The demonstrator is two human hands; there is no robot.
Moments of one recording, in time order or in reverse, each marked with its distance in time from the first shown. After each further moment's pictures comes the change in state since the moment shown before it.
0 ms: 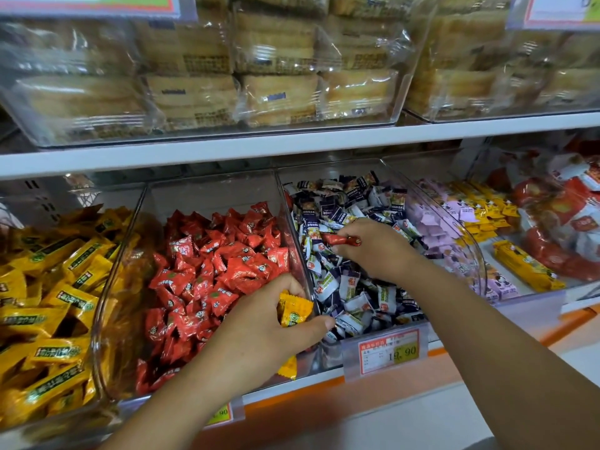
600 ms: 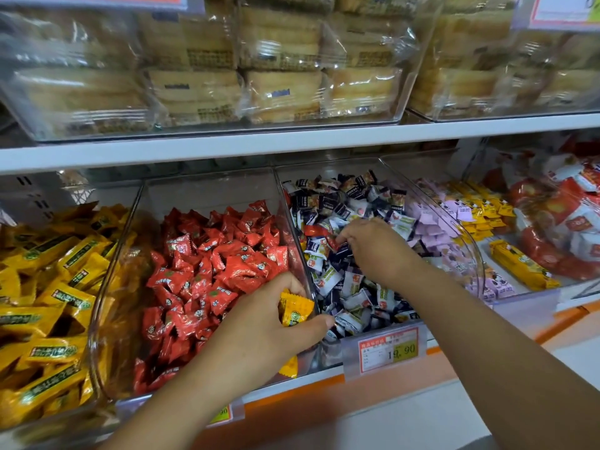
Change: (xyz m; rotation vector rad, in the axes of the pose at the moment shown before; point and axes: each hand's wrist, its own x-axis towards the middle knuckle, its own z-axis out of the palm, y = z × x) left_hand 0.000 -0.003 0.000 0.011 0.006 0.019; right_hand -0.002 -0.004 0.002 -0.258 -0.022 -0.021
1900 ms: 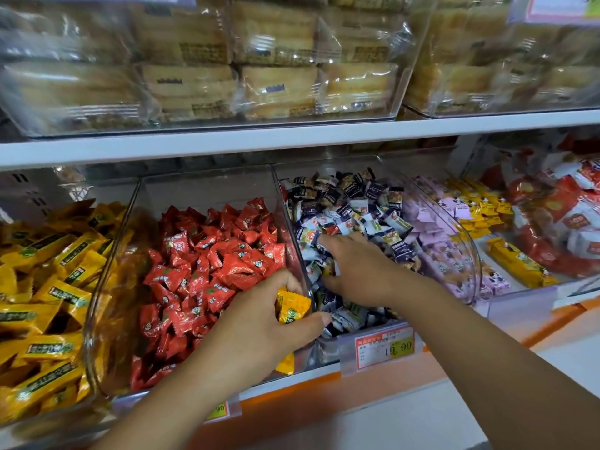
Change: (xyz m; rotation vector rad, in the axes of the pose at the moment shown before) left_hand 0.001 -0.002 0.001 -0.005 0.014 0.011; right_hand -0.019 -0.017 0.010 0.031 -0.183 -0.053
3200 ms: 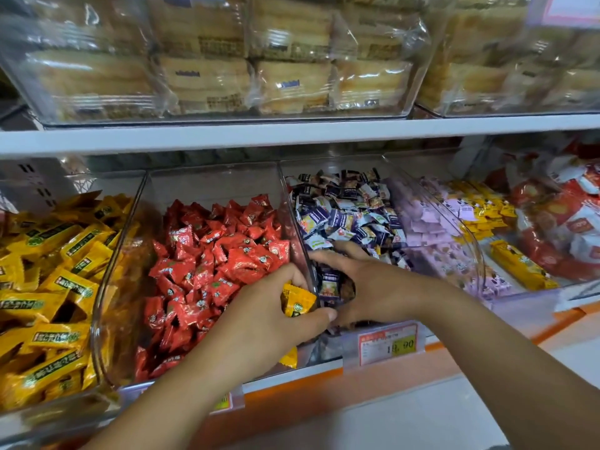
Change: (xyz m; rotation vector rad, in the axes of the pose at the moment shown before) left_hand 0.002 -0.002 0.001 0.008 0.009 0.025; right_hand -0.034 -0.008 -0.016 0.214 -0.283 -0.036
